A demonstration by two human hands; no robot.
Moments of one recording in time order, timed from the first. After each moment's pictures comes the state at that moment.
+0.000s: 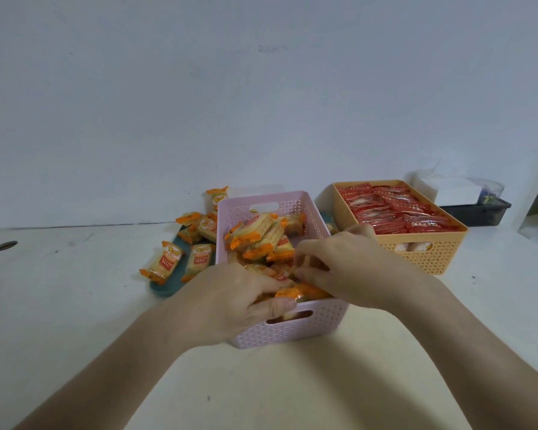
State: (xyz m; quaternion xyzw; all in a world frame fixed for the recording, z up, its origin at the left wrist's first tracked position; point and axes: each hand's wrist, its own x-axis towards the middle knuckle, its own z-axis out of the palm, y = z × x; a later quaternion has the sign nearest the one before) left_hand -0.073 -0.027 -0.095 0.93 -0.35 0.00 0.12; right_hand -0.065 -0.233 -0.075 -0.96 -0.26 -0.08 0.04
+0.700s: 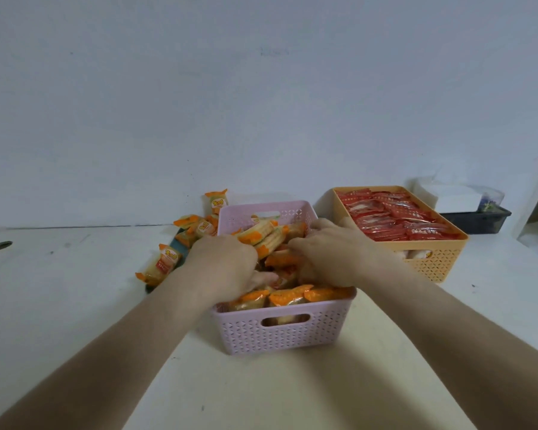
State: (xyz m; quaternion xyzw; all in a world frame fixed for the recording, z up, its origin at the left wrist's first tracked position) left_hand -0.029 -0.039 -0.082 0.98 -0.16 0.05 -0.13; right_hand -0.020 -0.222 -0.078 -0.97 -0.23 -0.04 -0.11
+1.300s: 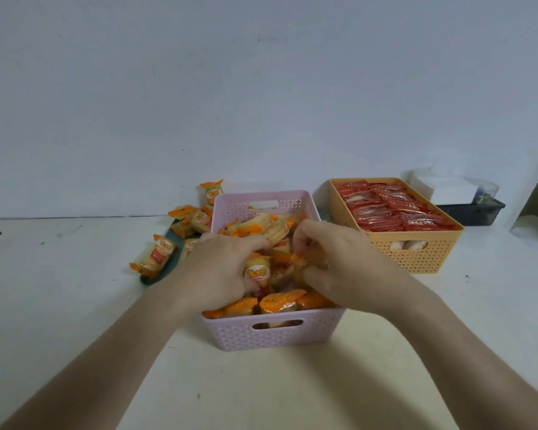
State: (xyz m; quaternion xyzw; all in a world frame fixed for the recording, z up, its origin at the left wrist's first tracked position) left_hand -0.045 -0.031 -0.094 0.97 -0.20 0.06 0.12; right_hand -0.068 -0.234 -0.084 -0.94 -0.23 -0.10 0.22
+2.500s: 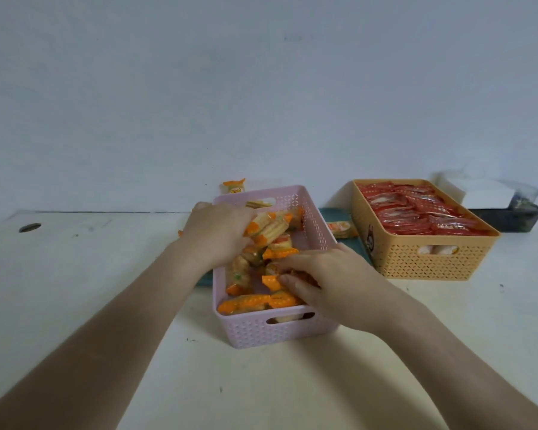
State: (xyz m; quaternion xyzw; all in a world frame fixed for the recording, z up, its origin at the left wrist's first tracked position) left_hand -0.004 -0.002 -0.084 0.98 -0.14 0.16 -0.06; right_hand -0.058 -0.204 -0.111 -0.93 -0.33 -0.13 0.12
